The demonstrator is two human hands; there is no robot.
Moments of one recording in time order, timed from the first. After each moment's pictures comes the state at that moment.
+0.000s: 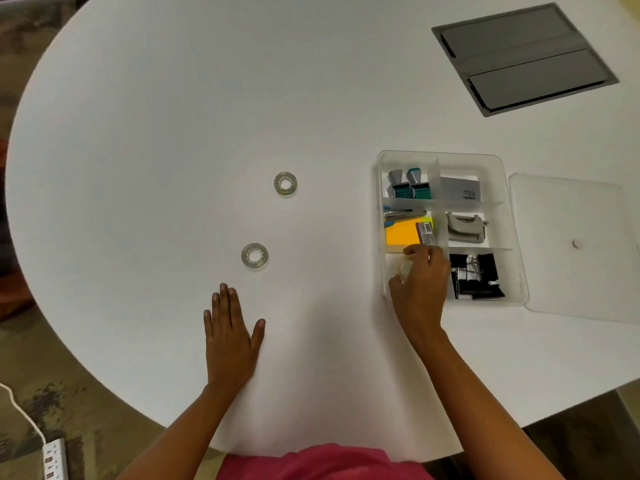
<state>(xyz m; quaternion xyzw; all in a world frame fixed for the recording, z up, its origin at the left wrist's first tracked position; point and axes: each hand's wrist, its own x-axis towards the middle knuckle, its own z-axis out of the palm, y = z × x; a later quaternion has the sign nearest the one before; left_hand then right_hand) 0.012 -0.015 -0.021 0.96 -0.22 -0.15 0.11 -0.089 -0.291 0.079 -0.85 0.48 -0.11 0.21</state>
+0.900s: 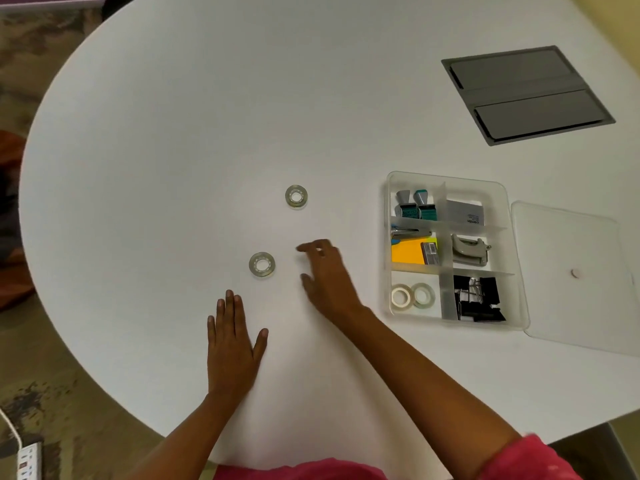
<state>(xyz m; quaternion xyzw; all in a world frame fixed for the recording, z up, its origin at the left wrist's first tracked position) 0.012 -0.014 -0.022 0.96 -0.21 -0.14 0.12 0.005 -0.224 0.074 -0.92 0.18 -0.02 0.34</state>
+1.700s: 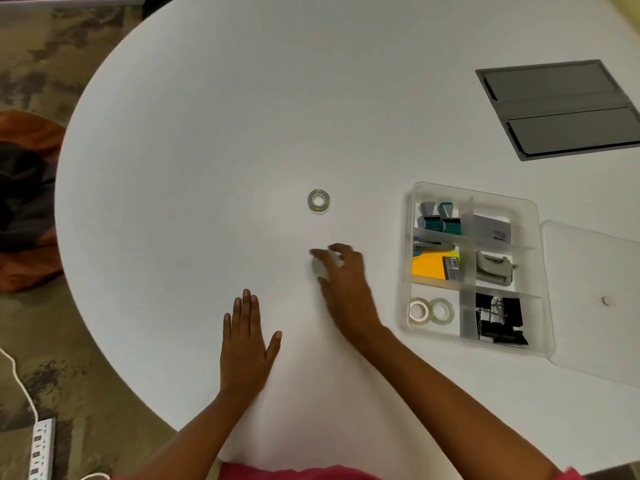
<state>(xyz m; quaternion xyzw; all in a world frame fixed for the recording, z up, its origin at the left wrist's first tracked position) 0.011 -0.012 -0.030 0.96 -0.21 -0.14 0.12 0.001 -0.218 0.072 -0.92 0.17 -0.10 0.35</state>
